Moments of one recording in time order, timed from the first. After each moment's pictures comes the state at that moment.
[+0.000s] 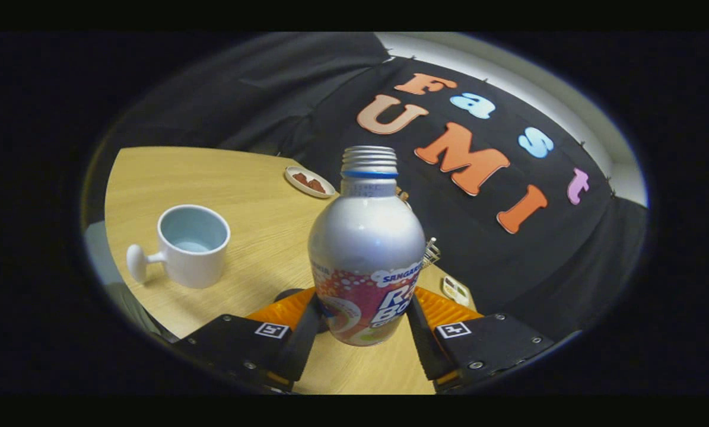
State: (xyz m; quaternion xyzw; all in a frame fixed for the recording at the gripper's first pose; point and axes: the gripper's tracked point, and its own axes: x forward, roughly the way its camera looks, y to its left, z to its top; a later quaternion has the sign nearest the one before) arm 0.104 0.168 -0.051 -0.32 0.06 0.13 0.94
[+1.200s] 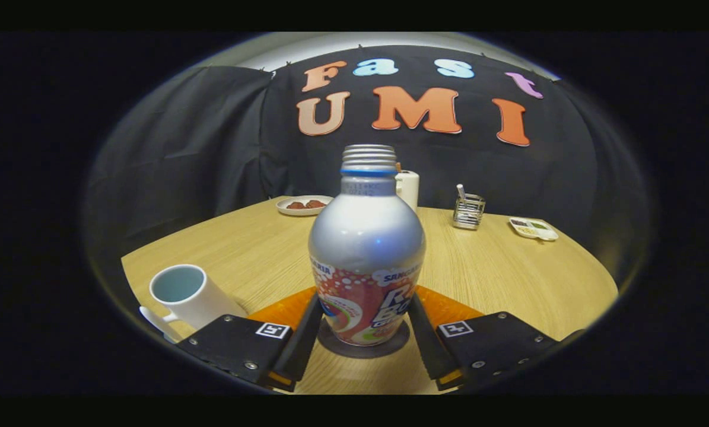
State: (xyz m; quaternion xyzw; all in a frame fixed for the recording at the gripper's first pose) arm 0.147 0.185 -0.110 -0.06 0.13 0.19 0.97
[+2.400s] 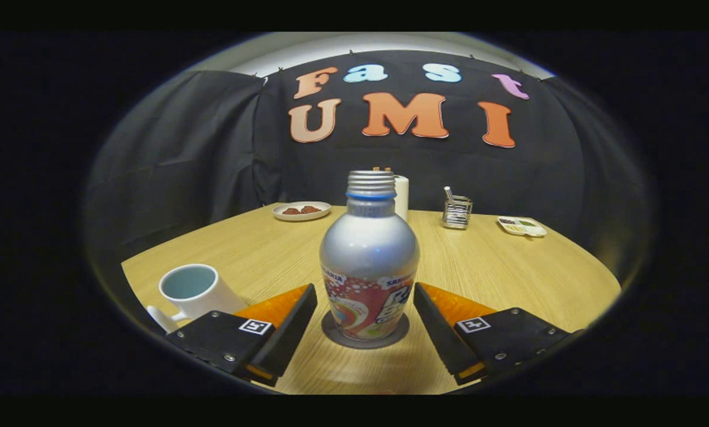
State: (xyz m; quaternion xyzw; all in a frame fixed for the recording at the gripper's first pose) arm 0.121 0.174 -0.097 -0.04 0.11 0.16 0.98
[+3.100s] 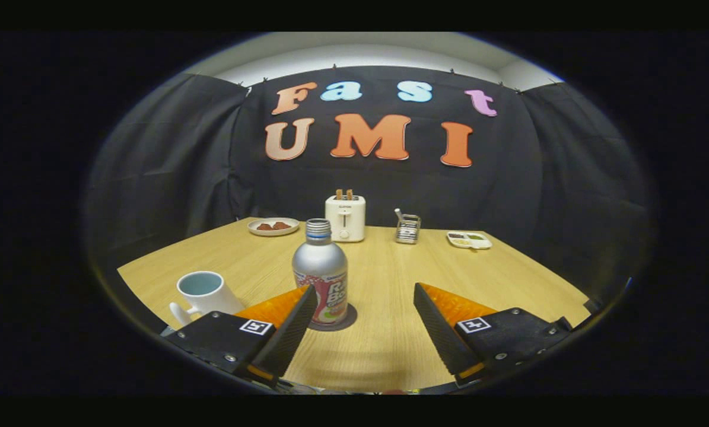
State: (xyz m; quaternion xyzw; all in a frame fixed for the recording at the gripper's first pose) arm 0.066 0.099 -0.040 -0.05 0.06 0.08 0.99
